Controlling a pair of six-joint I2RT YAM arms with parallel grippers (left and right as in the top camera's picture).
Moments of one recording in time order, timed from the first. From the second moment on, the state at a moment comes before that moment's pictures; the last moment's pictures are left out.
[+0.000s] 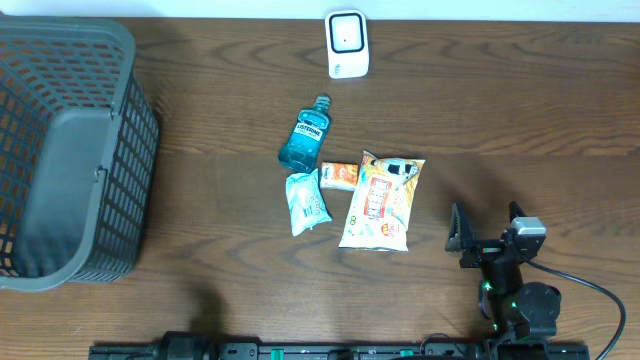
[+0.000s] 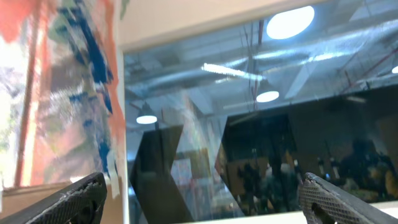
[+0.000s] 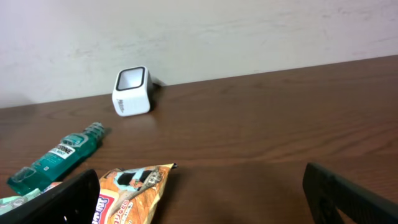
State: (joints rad) left arm -0.09 0.13 1.26 -0.39 -0.11 0.27; right arm 0.02 0.01 0.01 -0.07 -0.07 0.18
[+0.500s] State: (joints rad) left arm -0.05 0.00 1.26 -0.39 -0.08 0.27; right arm 0.02 0.01 0.01 -0.07 -0.07 0.18
